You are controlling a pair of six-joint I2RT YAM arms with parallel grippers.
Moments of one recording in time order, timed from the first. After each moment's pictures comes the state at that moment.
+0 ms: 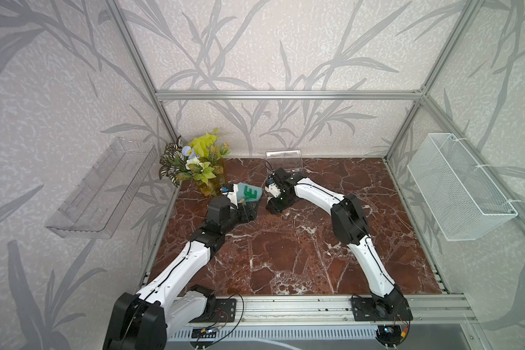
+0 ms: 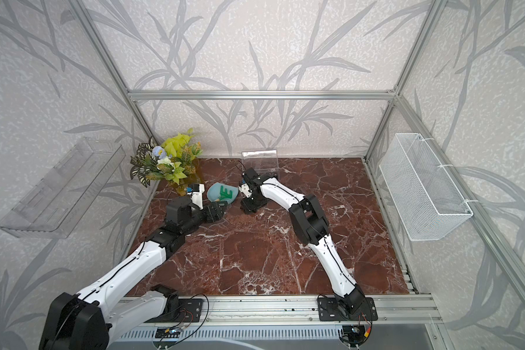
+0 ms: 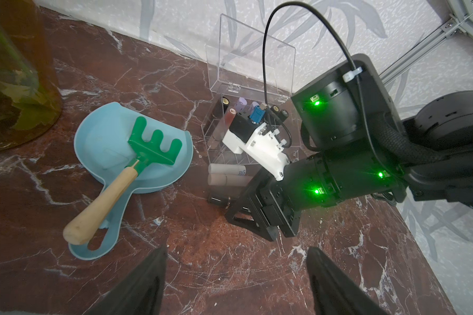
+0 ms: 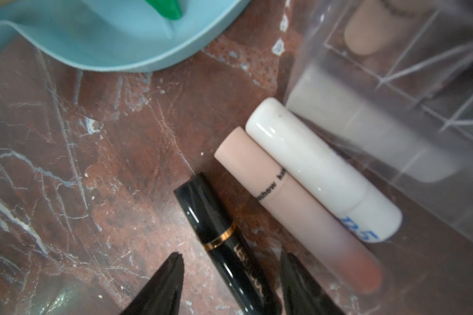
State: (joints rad) left arm -0.30 1.05 0.60 0.00 0.16 -0.46; right arm 0.68 2.44 2.10 -0.92 -0.23 0.07
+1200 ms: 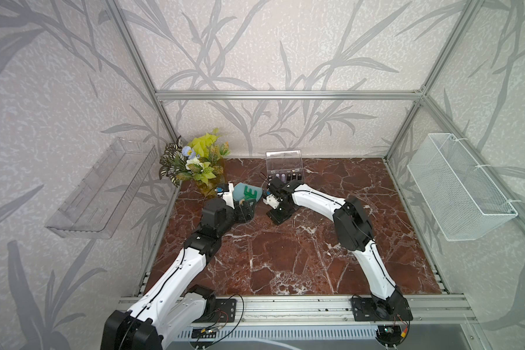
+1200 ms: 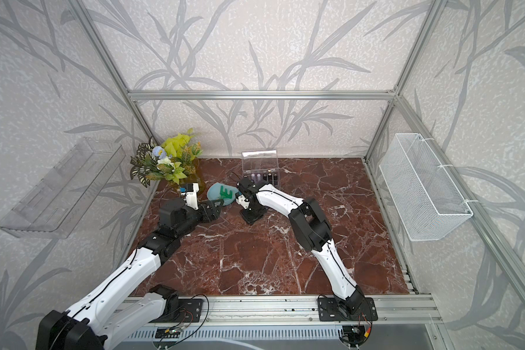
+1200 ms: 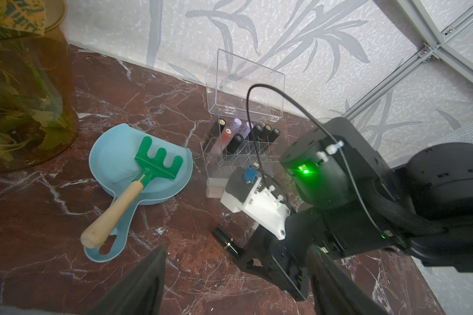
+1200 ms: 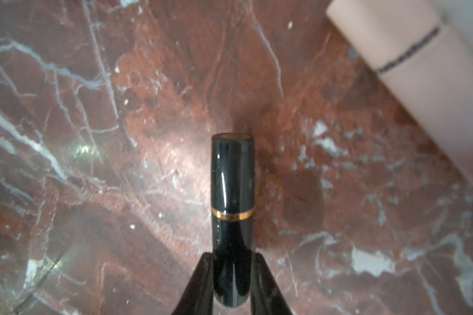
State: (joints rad) left arm -0.30 0.95 0.60 -0.03 0.15 -0.48; right arm 0.74 2.28 1.87 -0.96 -0.22 0.09
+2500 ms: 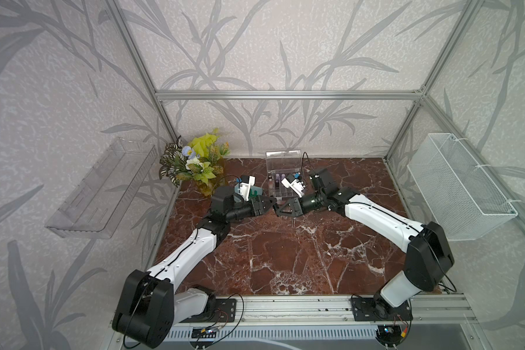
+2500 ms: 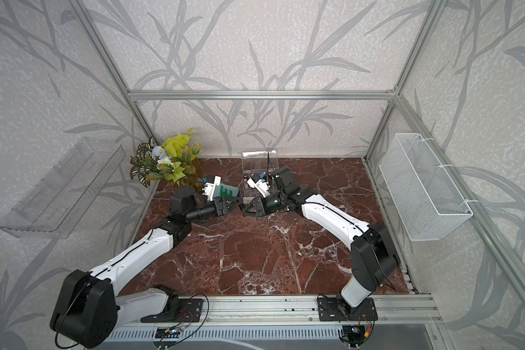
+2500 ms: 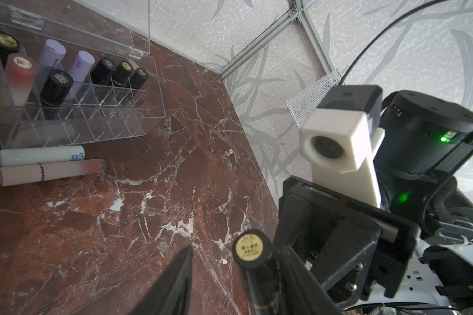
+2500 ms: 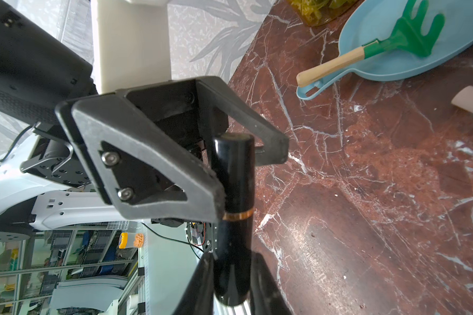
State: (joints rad) left arm -0.32 1.21 0.71 0.21 0.71 -0.73; right arm 0.63 1.62 1.28 -0.38 -0.85 0.41
